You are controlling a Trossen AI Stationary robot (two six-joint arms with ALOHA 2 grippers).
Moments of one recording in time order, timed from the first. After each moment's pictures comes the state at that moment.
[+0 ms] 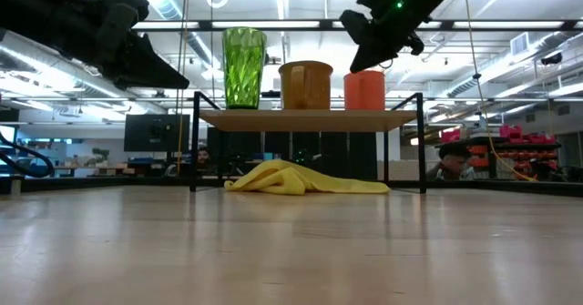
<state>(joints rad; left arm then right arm) -0.30 0.89 0.29 0.21 -0.75 -0.27 -0.06 1.36 0.99 -0.30 0.78 0.35</state>
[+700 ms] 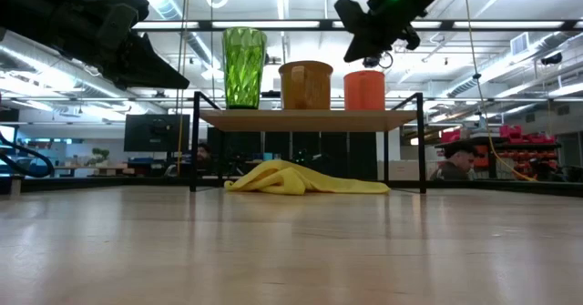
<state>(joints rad) -0.30 0.89 0.29 0.21 -0.75 -0.27 -0.04 1.36 0.99 -0.19 0.81 0.33</state>
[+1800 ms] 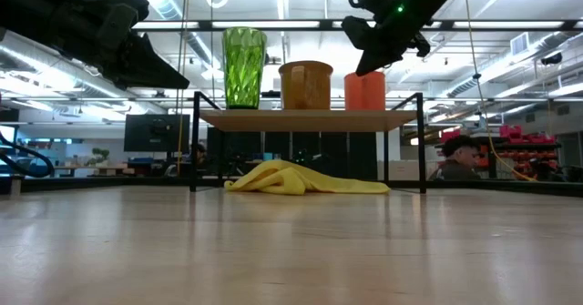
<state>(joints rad) -0.30 0.89 0.29 0.21 -0.75 -0.27 -0.07 1.36 0.99 -0.34 0.84 0.42</state>
